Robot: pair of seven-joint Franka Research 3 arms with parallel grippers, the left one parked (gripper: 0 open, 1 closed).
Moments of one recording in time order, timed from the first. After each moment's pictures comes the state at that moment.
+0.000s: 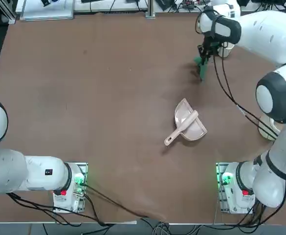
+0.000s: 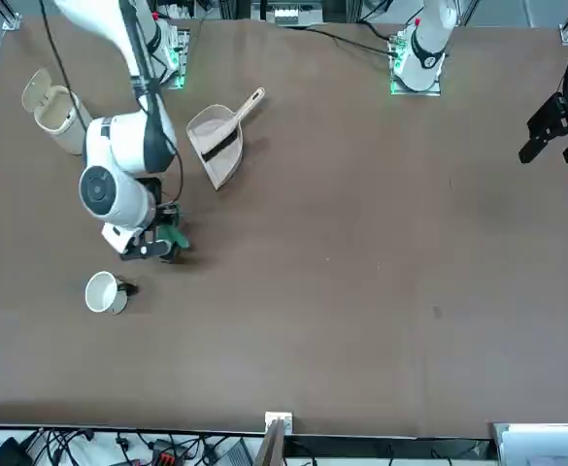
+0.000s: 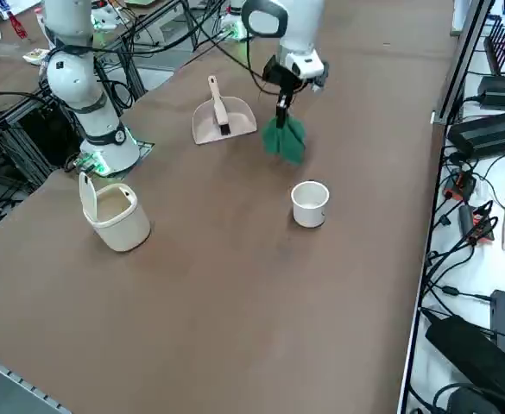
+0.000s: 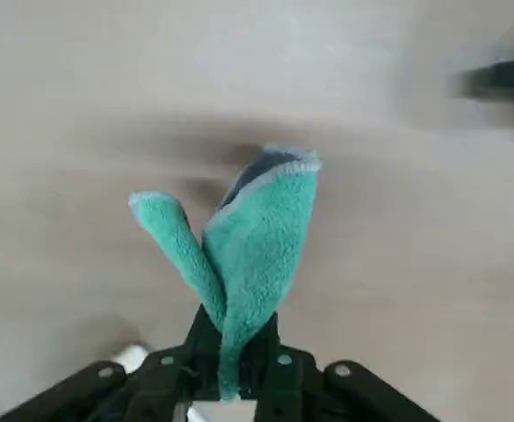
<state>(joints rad) 0.75 0.41 -0.49 -1.81 0.25 1.98 0.06</state>
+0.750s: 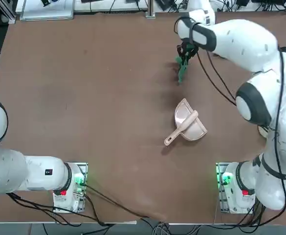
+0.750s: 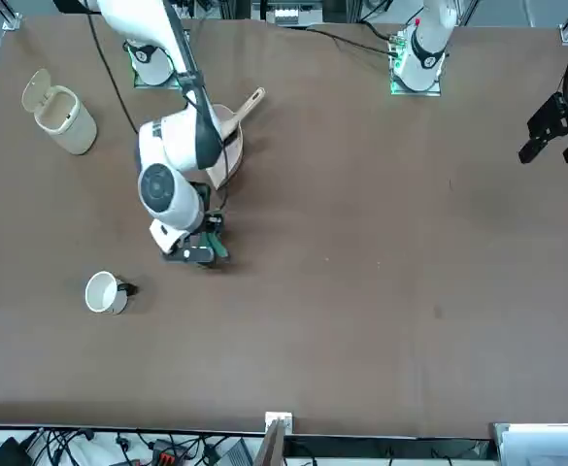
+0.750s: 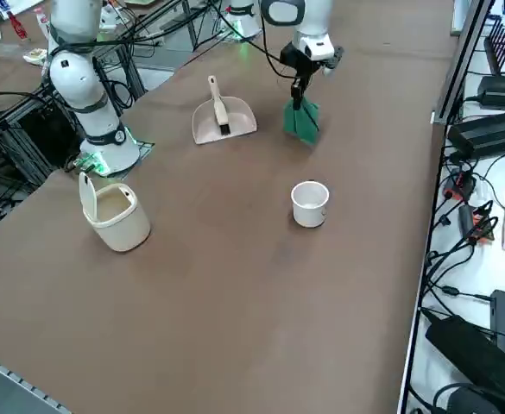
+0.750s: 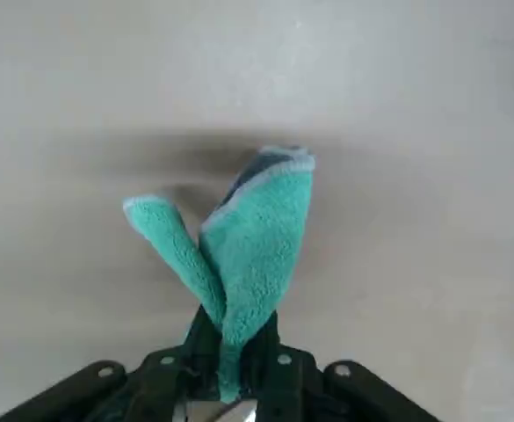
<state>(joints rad) 0.87 0.58 -0.48 -1.65 0.35 1.99 0.27</state>
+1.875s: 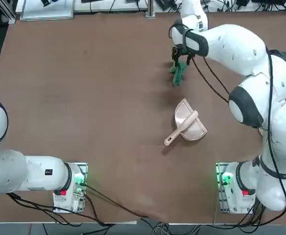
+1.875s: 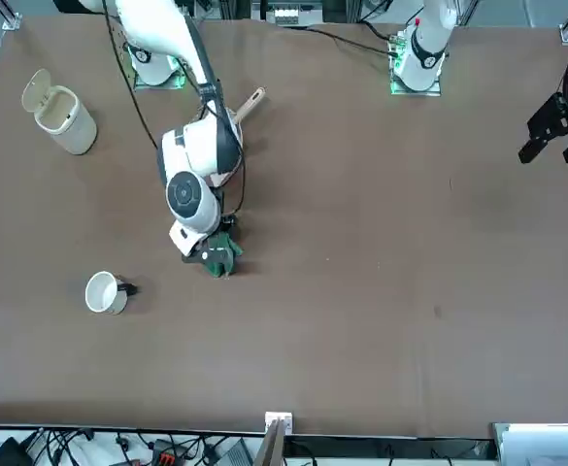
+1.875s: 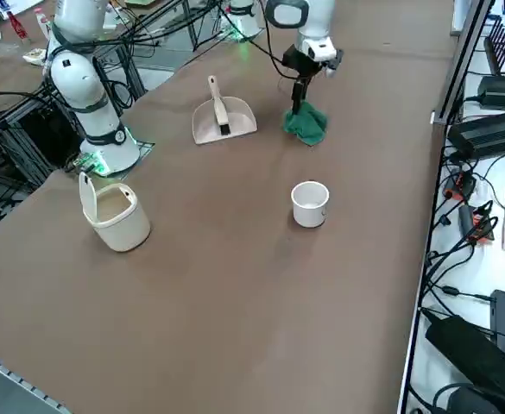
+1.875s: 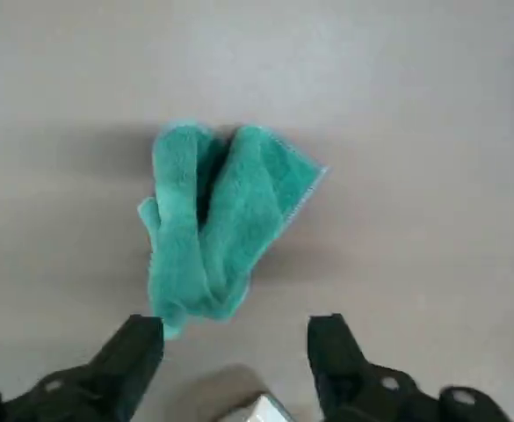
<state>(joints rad) 0.91 0.59 -0.51 -1.60 0.29 1.95 0.27</state>
